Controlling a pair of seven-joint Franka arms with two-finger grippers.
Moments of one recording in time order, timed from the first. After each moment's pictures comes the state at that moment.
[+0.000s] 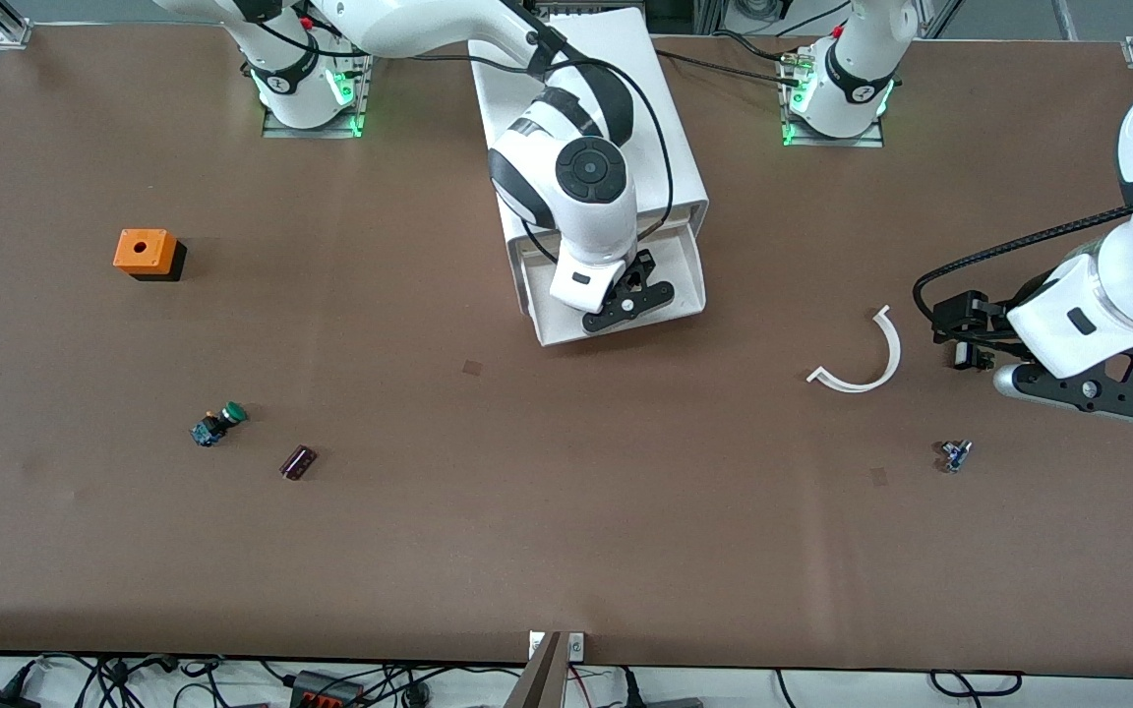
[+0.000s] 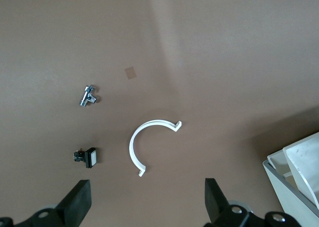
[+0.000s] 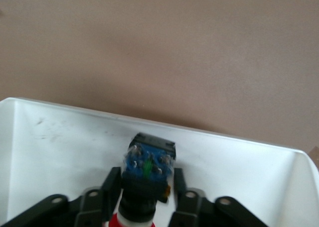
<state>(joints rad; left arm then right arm) 0.17 0.42 -0.39 -1.16 0.16 1.45 0.02 0.81 0.78 0.06 -1.16 0.05 2.00 0.44</state>
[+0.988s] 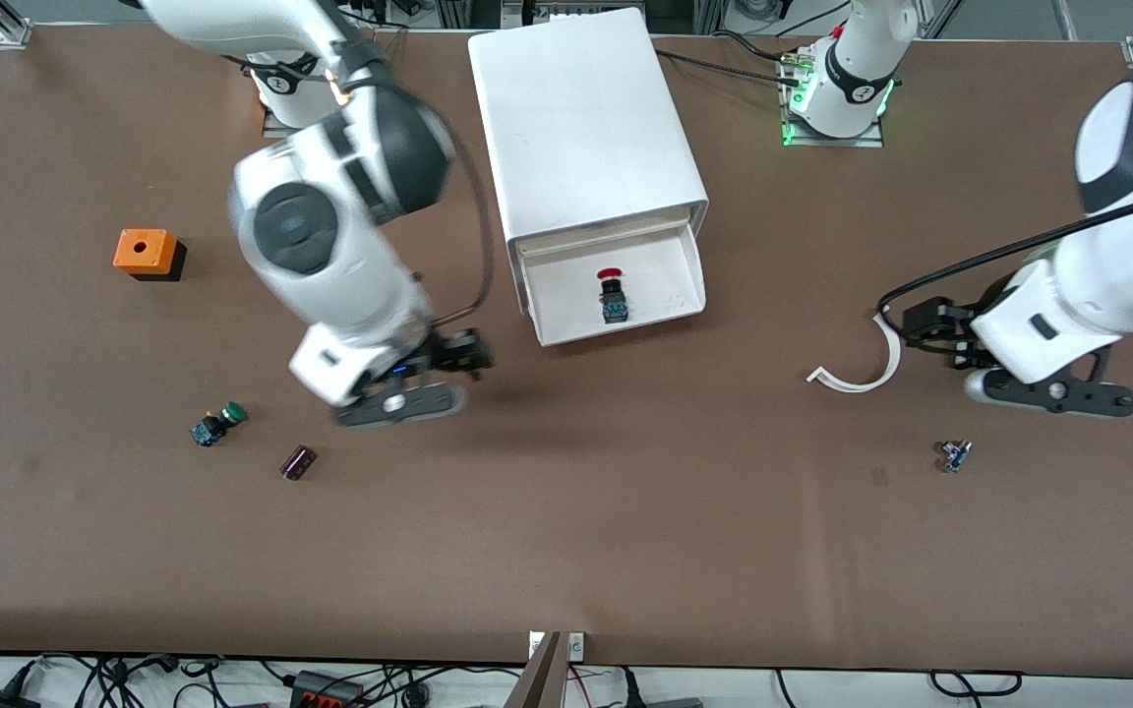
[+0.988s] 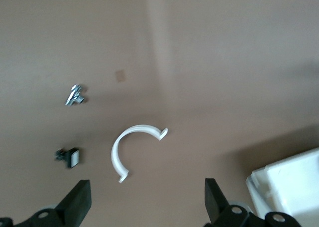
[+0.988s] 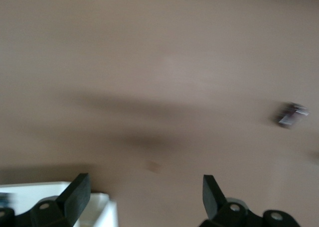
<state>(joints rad) 0.11 0.44 -0.40 -1.20 0.16 1.54 -0.17 0.42 0.65 0.01 -1.05 0.02 1.72 0.30</state>
